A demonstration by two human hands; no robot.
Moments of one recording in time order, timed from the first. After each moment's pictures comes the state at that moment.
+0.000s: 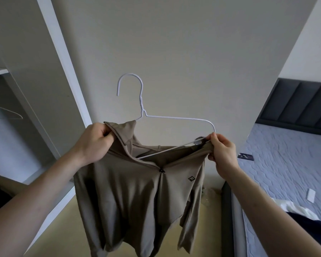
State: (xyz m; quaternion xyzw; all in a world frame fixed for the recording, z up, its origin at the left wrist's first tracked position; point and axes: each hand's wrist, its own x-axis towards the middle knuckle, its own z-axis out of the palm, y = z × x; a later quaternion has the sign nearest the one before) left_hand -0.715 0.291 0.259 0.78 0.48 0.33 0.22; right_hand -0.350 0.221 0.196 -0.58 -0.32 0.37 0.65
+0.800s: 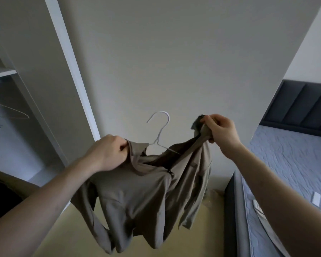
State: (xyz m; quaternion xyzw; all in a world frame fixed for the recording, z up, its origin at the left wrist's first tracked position) left_hand -0.705 0.288 0.236 0.85 0.50 0.17 0.05; right_hand -0.358 0.242 0.254 -0.59 -0.48 0.29 0.58
